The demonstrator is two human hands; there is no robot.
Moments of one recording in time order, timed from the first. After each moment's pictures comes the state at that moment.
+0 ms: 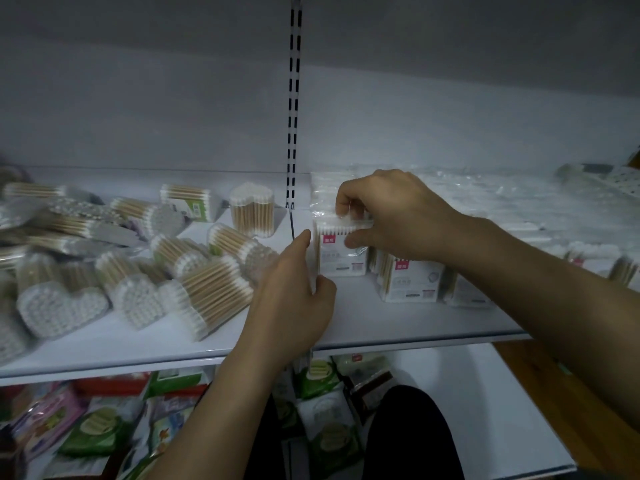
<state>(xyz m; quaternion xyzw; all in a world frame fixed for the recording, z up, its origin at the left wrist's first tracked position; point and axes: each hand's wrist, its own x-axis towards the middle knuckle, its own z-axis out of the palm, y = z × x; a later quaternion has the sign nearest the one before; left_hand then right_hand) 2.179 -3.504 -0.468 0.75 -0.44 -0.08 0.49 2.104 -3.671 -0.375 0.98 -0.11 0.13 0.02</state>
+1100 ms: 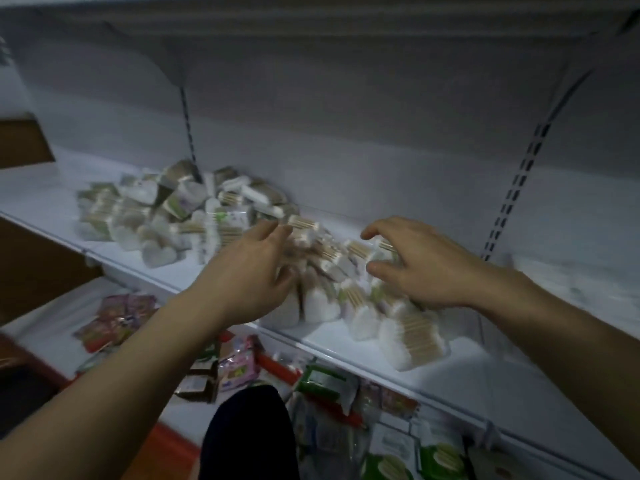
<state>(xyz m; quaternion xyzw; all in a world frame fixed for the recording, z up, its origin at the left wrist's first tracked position) 2.288 -3.271 -0.380 0.93 -0.30 0.14 0.14 2.229 -3.527 -0.348 0.98 0.11 0.12 -0.06</state>
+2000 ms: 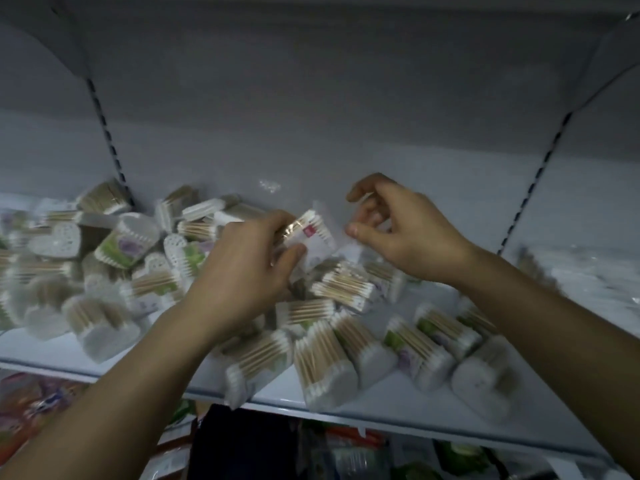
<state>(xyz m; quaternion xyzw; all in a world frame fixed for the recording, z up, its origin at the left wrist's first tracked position) 2.419 -3.255 -0.367 0.83 -0.42 0.18 0.33 2.329 -3.467 -0.335 0.93 0.00 0.24 -0.27</state>
